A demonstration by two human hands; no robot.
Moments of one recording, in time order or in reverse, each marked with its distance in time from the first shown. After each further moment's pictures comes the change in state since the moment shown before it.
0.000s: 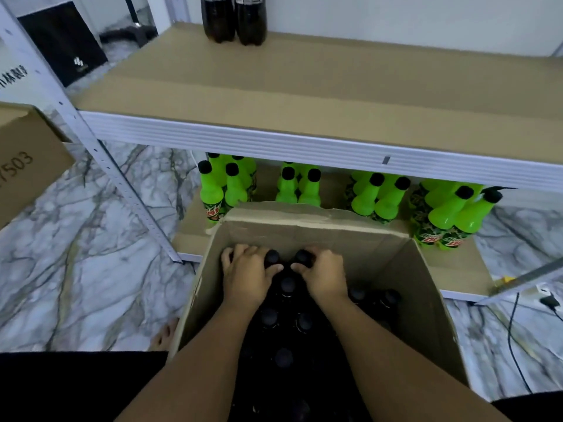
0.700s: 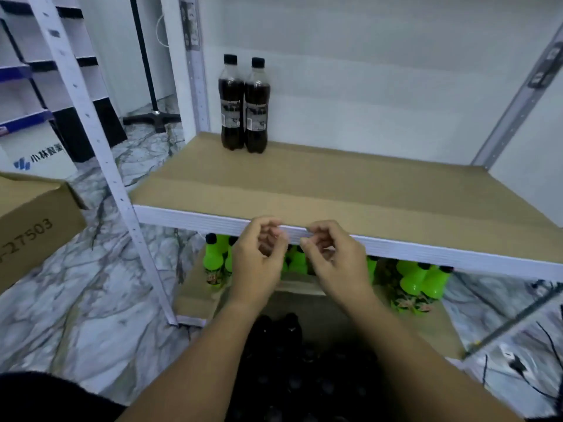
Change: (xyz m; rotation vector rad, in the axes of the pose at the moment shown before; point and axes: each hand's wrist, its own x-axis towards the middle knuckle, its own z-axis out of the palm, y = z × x) left_hand 0.019 0.075 -0.196 -1.130 0.524 0.226; right_hand -0.033 -0.132 -0.173 0.411 0.324 -0.597
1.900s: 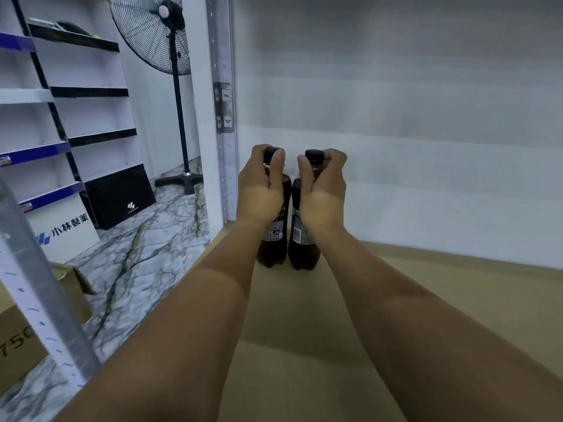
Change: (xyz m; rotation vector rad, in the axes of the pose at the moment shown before) left_hand 0.389 -0.052 0.003 0.124 0.112 0.295; right_hand 0.372 -0.018 0.169 0.255 0.261 -0.075
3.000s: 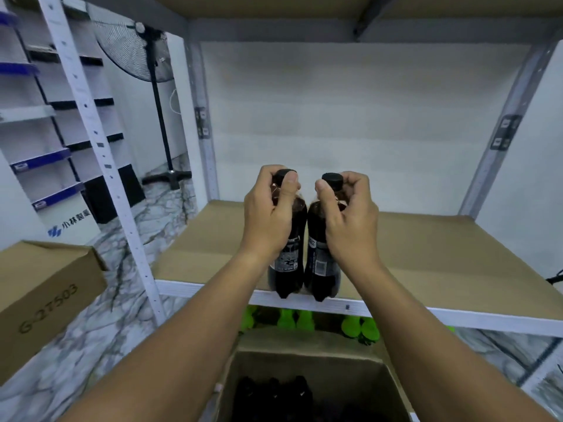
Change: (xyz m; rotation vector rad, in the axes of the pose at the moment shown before) left_hand -0.191 0.272 -0.045 -0.170 -0.134 0.020; right_hand -0.185 -0.185 -0.252 -0.062 0.042 -0.079
